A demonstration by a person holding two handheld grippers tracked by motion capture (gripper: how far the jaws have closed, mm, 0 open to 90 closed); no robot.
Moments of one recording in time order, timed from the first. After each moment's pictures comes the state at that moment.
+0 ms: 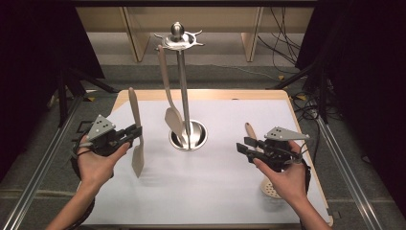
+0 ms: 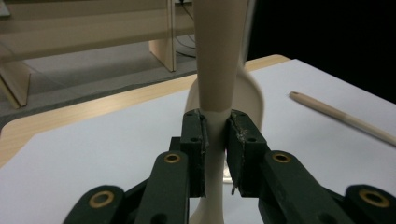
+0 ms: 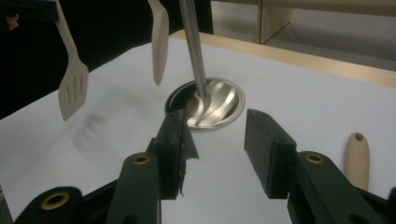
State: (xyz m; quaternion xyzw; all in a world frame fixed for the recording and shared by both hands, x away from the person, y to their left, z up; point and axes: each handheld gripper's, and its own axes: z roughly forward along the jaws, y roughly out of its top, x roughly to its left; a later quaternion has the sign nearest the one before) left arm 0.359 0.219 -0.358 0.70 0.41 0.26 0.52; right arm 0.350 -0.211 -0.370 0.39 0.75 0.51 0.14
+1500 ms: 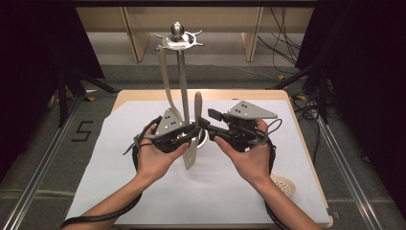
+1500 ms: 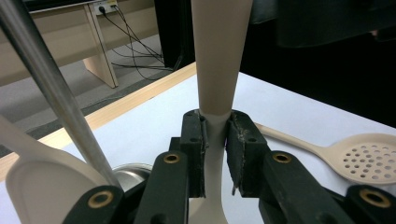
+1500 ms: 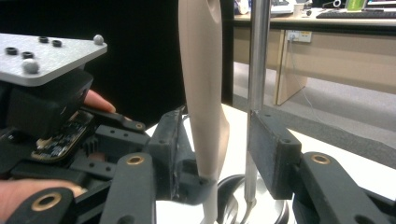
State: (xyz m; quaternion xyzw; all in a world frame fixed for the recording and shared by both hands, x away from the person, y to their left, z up) left arm 0.369 0.087 -0.344 0.76 0.30 0.23 0.53; right arm 0.363 -0.119 -0.304 0.32 0.72 0.58 0.18
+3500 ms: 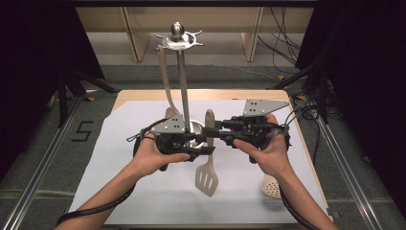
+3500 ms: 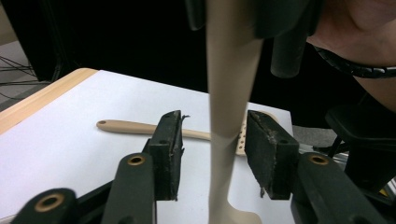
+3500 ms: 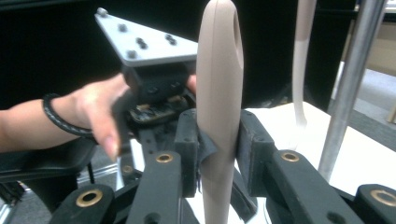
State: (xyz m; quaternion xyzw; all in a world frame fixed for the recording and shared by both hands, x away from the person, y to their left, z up) left arm 0.384 0.084 -0.352 0.79 0.13 0.03 0.60; right arm 0.379 -0.154 -0.301 0.15 0.77 0.62 0.03
